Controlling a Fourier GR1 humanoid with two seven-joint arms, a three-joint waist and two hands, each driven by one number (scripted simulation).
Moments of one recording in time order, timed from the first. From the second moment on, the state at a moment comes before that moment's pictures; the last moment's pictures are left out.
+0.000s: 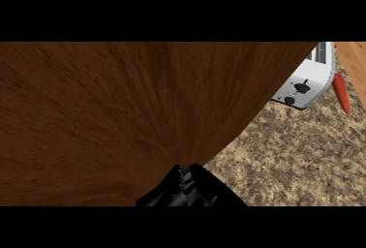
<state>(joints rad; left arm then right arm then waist) 0.03 0.59 0.01 -1.43 0.86 -0.37 -0.37 -0.58 -0.12 0.72 -2.11 -0.09 -0.30 0.57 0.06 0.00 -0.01</state>
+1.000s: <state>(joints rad) 0.02 0.58 0.12 -1.36 0.84 -0.44 -0.34 -0.96 0.00 0.46 -1.47 -0.36 -0.29 0.36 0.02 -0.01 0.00</state>
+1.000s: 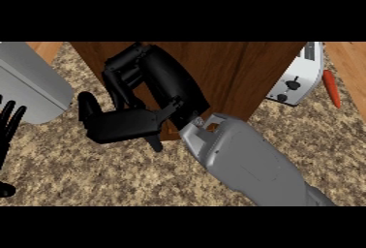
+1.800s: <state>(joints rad) -0.02 0.56 0.13 -1.35 0.83 -0.46 -0.32 -0.97 -0.03 0.39 -1.29 -0.34 -0.06 0.14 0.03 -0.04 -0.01</state>
